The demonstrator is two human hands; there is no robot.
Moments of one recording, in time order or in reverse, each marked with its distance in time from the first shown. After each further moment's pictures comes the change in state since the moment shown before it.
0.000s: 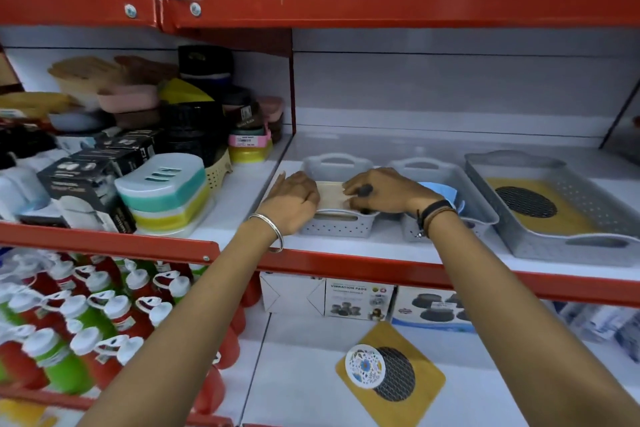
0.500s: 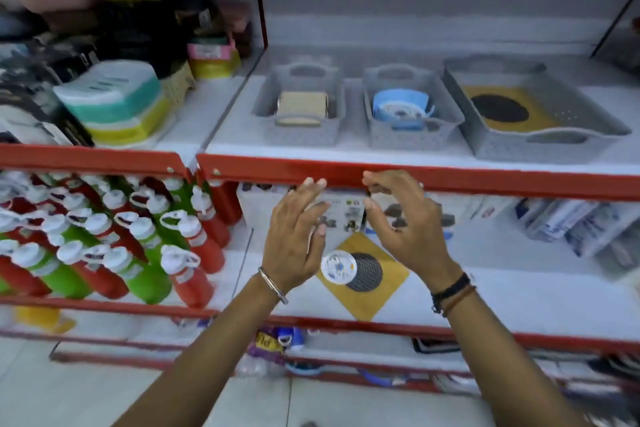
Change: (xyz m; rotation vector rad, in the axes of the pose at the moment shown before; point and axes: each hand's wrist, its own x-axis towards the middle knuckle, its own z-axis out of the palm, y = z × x) left_hand -0.147 0.062 0.129 -0.231 0.560 0.385; right_hand -0.192 -0.015 0.091 0.281 0.701 -0.181
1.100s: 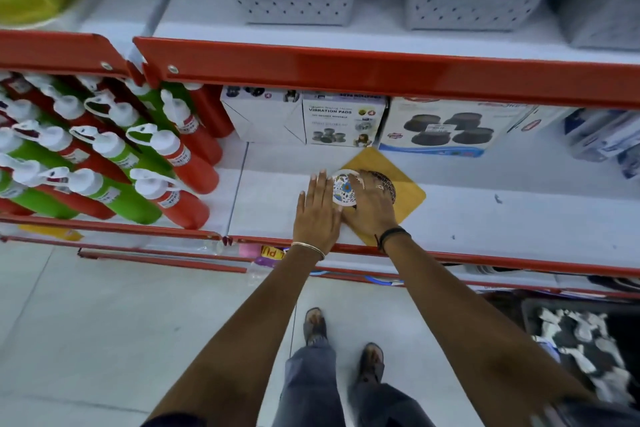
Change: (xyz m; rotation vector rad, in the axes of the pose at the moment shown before) left_hand -0.143 -0.036 0.121 0.212 -0.797 -0.692; right_hand -0.132 0.126 0.155 -0.297 -0.774 0.672
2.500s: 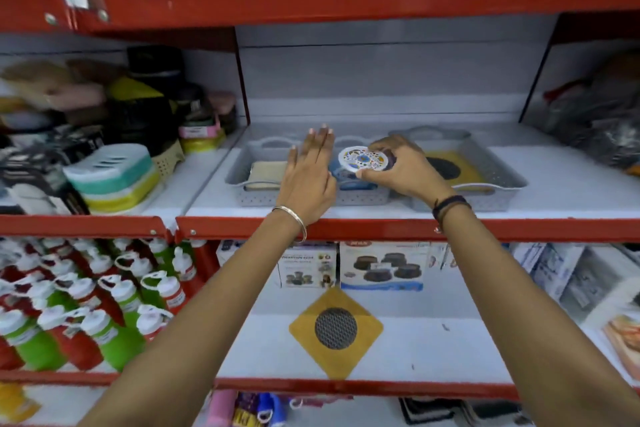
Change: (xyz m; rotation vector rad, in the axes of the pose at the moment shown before) left_hand 0.045 0.175 -0.293 0.107 0.568 0.401; right_hand -0.048 -0.042 -0.364 0.147 0.563 -0.326
